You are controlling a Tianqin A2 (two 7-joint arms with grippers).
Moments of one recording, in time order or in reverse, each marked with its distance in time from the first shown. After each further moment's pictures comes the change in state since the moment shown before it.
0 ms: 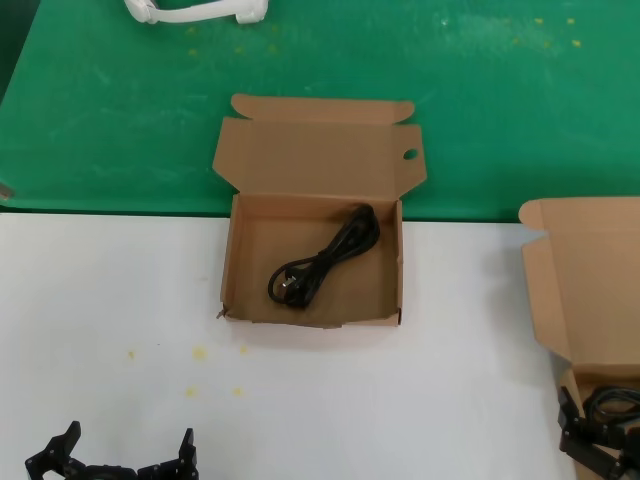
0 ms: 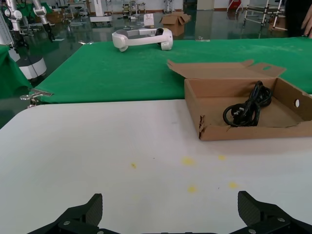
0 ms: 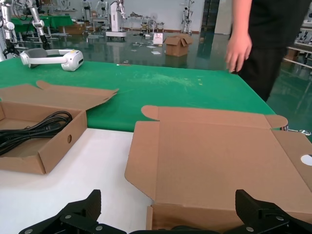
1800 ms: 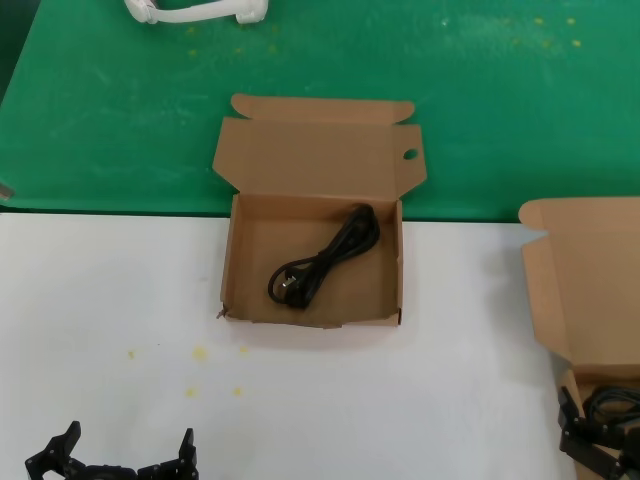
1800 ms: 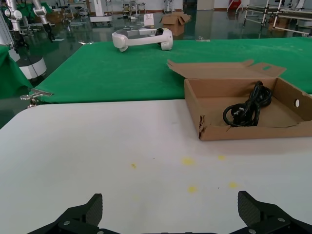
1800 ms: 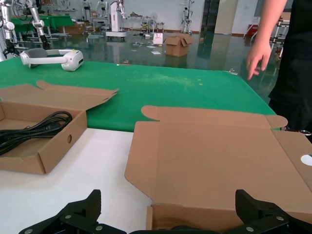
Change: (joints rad) left arm 0.000 0.000 0.000 0.000 0.000 0.000 0.000; right arm 0.000 0.000 0.000 0.000 0.000 0.000 0.000
